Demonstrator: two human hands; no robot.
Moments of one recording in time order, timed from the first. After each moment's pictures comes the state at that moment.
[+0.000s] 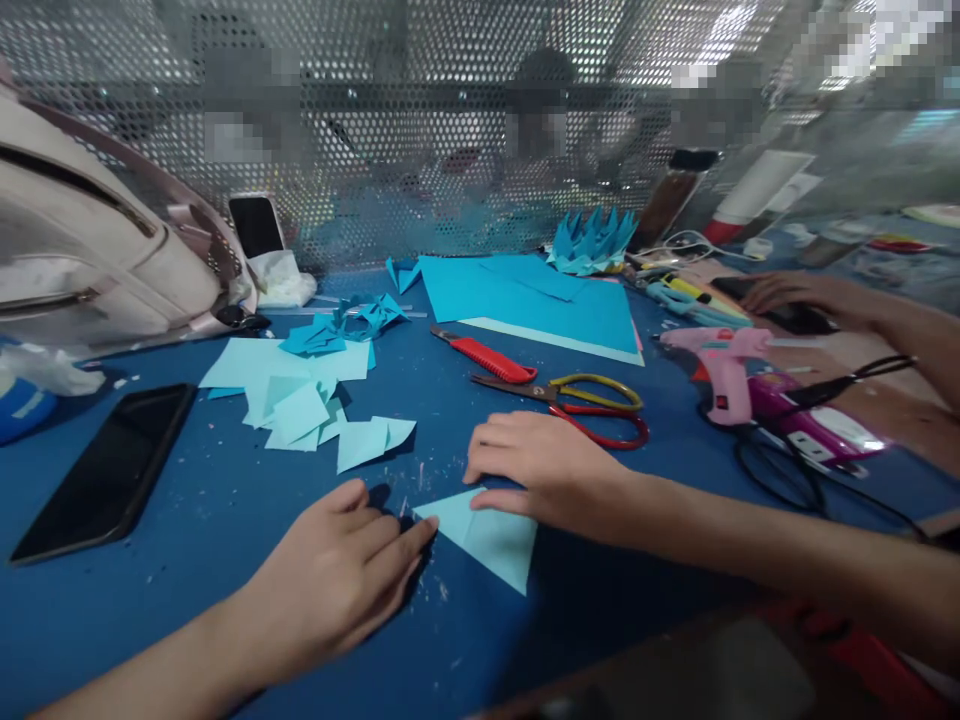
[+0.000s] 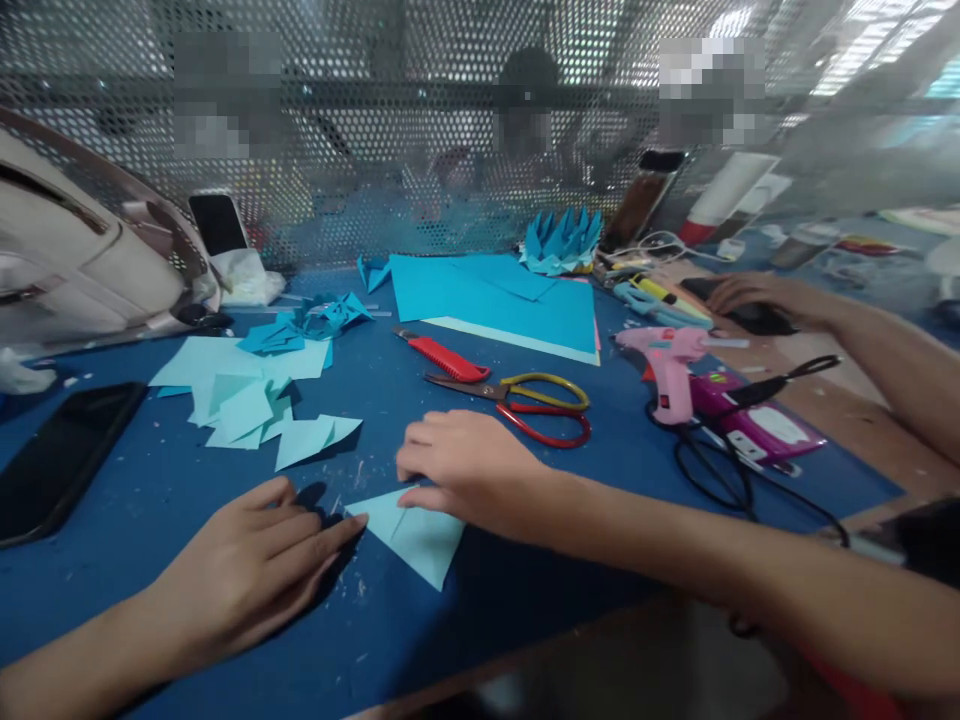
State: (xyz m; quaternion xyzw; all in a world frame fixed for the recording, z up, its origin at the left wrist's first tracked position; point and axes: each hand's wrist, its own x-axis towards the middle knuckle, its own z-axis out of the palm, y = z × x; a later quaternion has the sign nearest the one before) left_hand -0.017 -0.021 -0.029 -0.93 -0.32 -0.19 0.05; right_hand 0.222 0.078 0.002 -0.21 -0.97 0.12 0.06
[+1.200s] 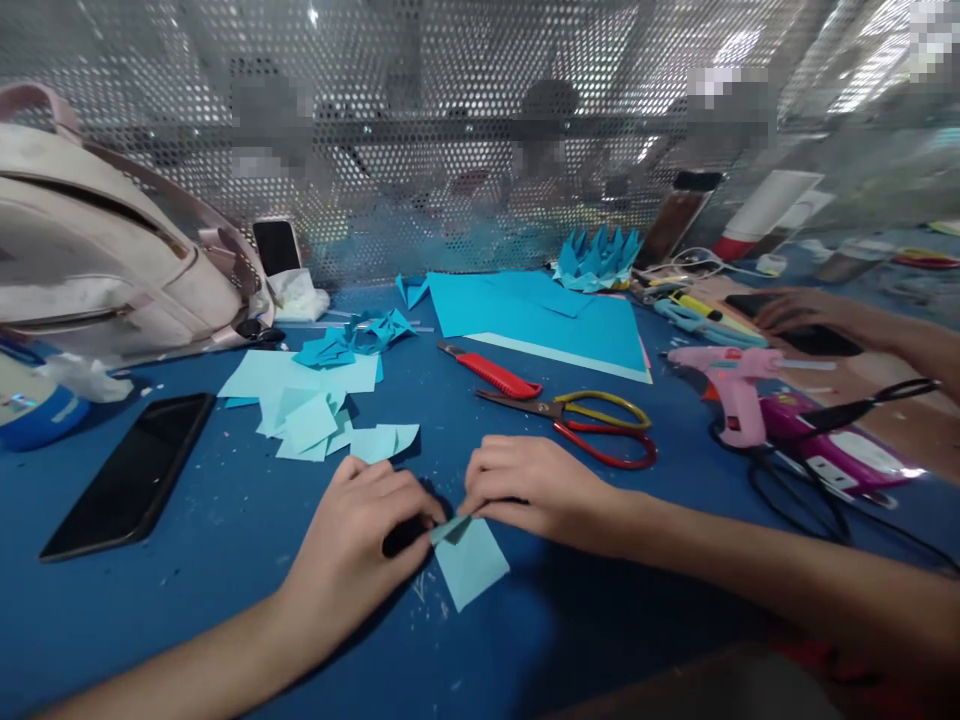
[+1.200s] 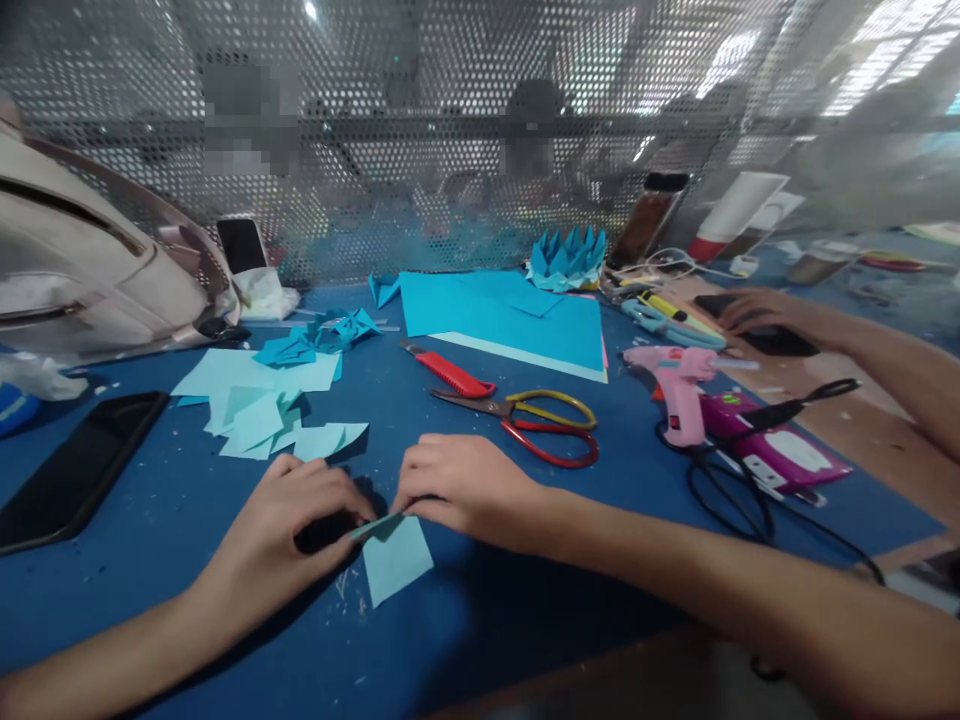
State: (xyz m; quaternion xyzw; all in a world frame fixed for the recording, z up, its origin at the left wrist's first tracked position) left_hand 0.005 -0.006 -0.024 -0.80 -0.51 -0.26 -0.18; right_hand 0.223 0.087 -0.018 -0.12 -0.96 0.21 0.15
